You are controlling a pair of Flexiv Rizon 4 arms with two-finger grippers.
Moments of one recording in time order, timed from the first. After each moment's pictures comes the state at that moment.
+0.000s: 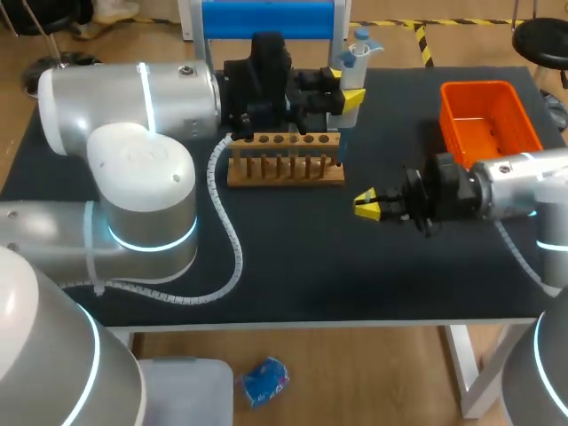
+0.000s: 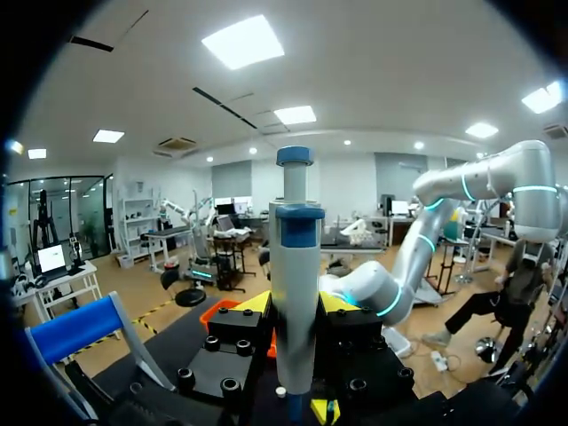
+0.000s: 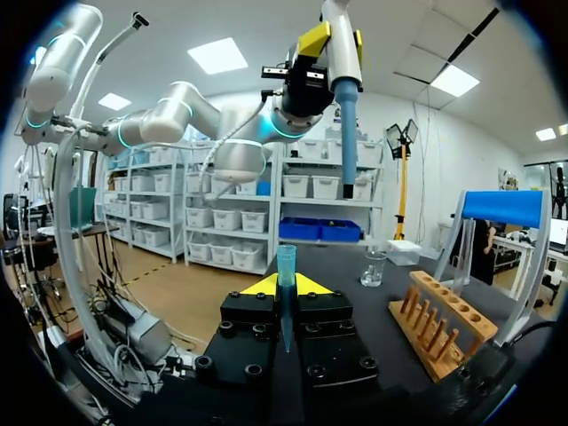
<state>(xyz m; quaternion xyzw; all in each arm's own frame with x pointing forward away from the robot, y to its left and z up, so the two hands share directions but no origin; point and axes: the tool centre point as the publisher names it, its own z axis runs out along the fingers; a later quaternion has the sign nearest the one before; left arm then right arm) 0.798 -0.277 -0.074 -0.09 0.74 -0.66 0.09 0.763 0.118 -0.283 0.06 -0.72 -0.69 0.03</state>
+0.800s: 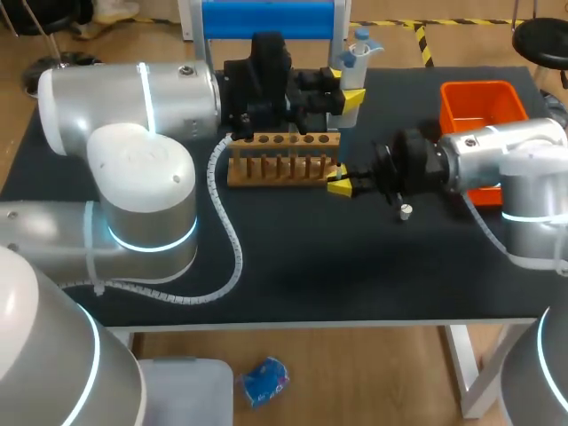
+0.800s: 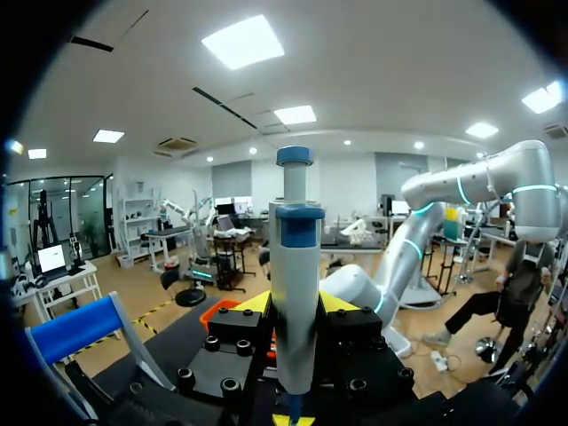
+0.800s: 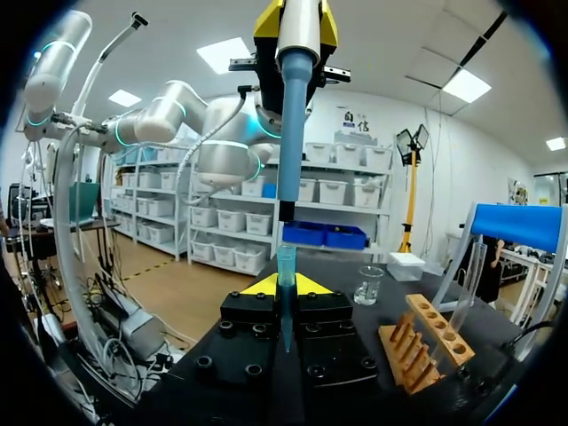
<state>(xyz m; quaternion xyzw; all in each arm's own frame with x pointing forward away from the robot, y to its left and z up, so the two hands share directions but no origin) 0.798 -0.277 -0.074 -0.09 0.74 -0.66 0.09 0.800 0.158 -0.270 0.09 -0.72 -0.69 0.03</state>
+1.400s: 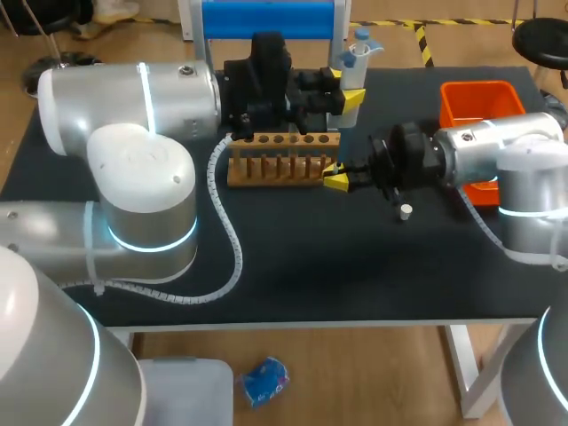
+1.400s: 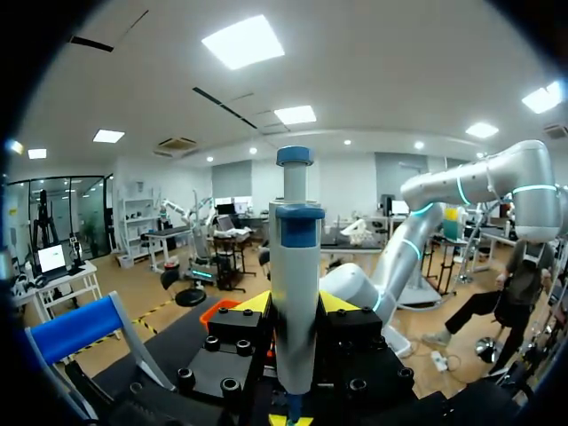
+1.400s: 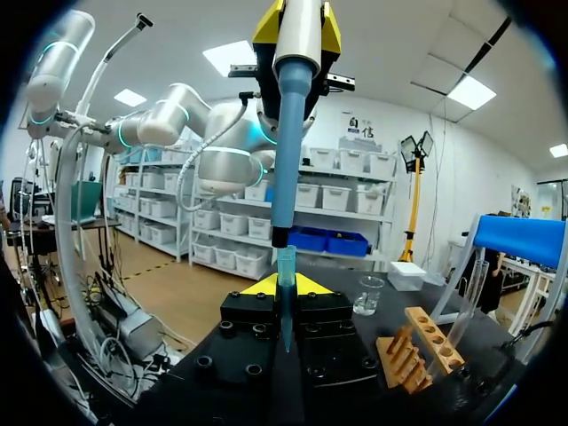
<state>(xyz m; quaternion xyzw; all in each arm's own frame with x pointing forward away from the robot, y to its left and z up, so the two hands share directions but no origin) 0.798 -0.278 -0.074 -0.09 0.74 -0.66 0.09 0.801 0.164 -0.257 0.11 -0.71 -0.70 0.03</state>
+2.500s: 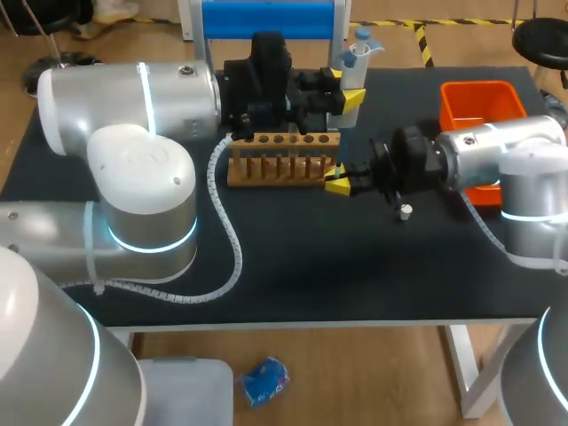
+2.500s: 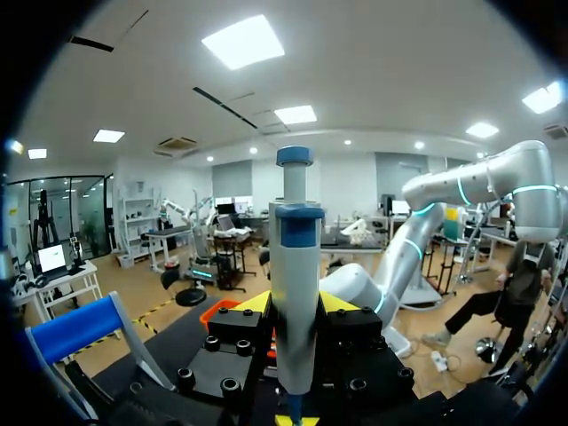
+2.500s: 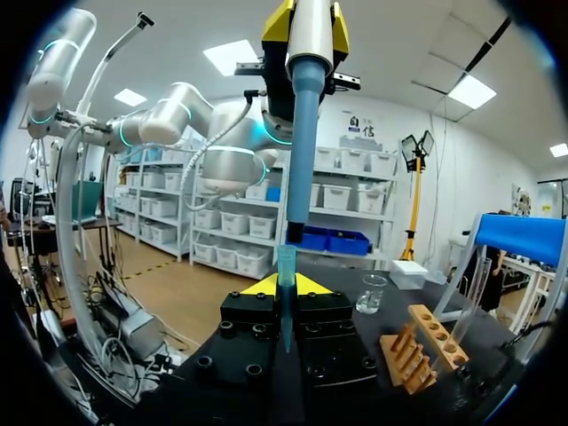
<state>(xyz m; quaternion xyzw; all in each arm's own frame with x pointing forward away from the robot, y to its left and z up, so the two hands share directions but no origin) 0.797 -0.278 -0.074 -0.09 0.74 -0.66 0.09 0.794 0.161 -0.260 0.11 -0.71 -0.70 0.03</state>
